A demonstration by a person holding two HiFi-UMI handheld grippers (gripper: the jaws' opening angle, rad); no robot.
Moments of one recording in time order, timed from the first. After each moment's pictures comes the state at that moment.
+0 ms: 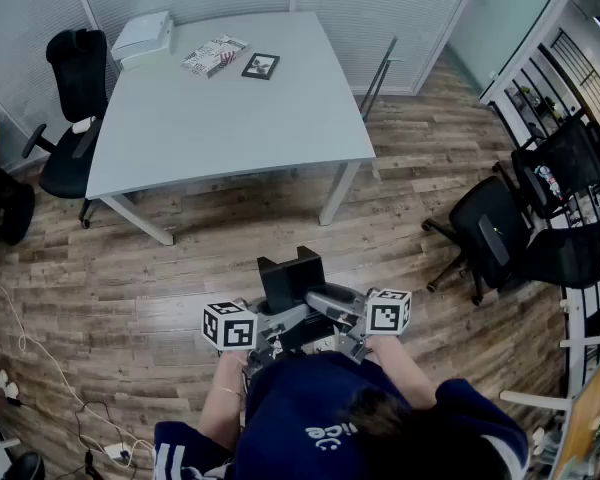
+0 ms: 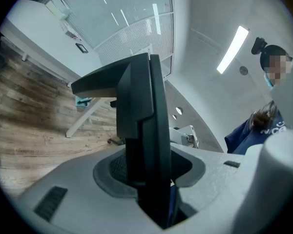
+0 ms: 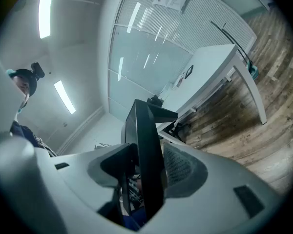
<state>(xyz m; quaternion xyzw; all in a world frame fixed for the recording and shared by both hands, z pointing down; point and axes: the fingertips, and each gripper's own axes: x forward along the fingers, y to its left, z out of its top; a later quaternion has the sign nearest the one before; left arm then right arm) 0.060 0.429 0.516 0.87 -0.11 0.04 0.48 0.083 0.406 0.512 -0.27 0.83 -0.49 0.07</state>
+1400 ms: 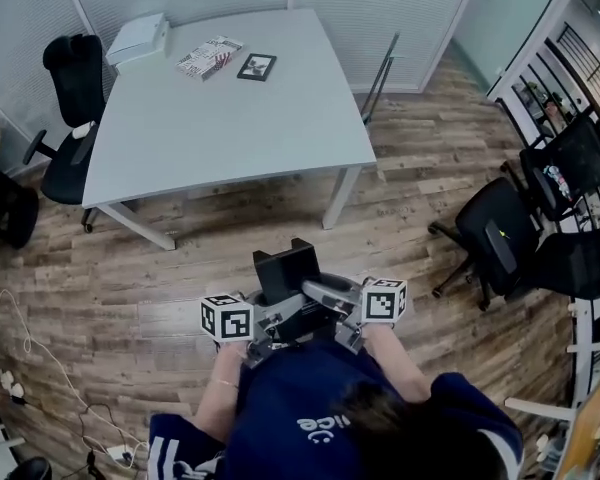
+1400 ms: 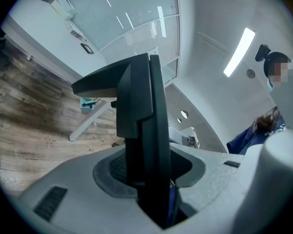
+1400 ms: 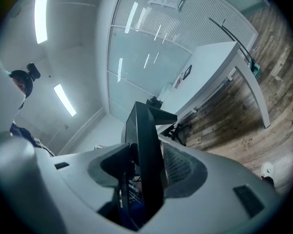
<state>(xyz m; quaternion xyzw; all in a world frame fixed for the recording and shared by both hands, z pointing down) 0.083 0.370 0.543 0.86 -0.15 0.03 0.49 0.107 0.346 0.537 -0.25 0.83 -0.50 0.07</state>
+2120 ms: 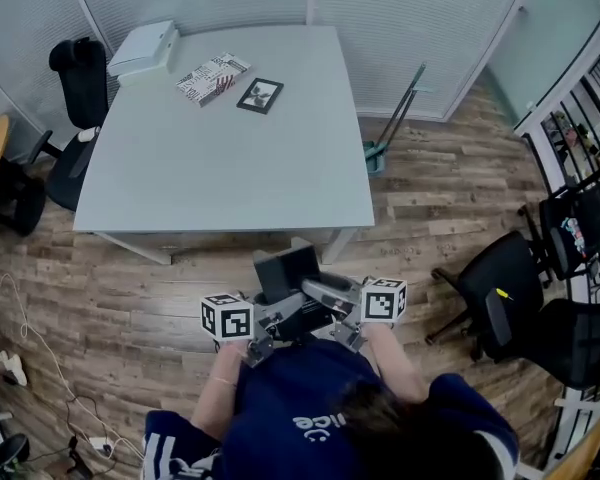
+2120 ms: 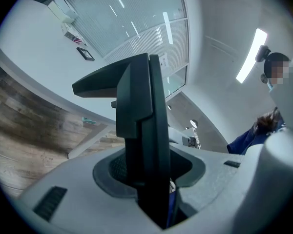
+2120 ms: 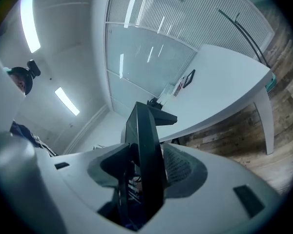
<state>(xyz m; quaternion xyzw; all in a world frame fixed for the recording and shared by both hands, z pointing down) 0.168 0.194 0.538 0.85 -0.21 0.01 0.49 0.189 0.167 0.532 -0.20 0.85 -0.49 0.05</state>
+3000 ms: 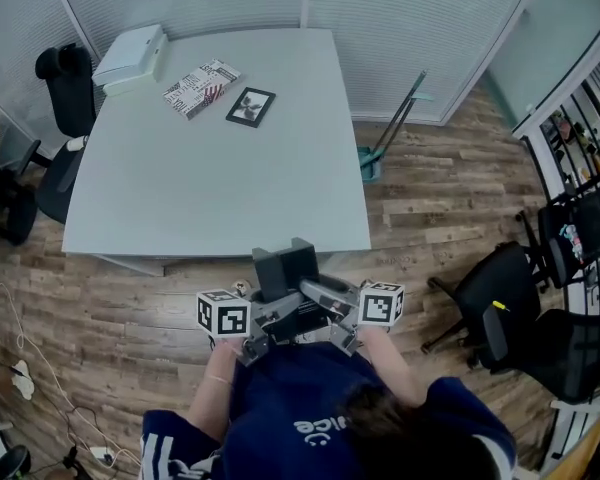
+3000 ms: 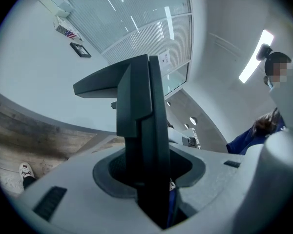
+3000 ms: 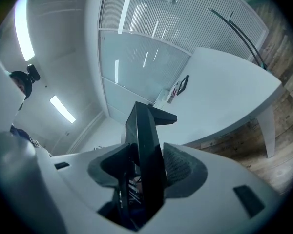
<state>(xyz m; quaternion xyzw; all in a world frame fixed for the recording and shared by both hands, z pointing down) 0.176 0.121 0.545 0.85 -0.19 0.03 0.49 0.198 0.095 0.543 -0.22 0.83 -0.51 0.07</state>
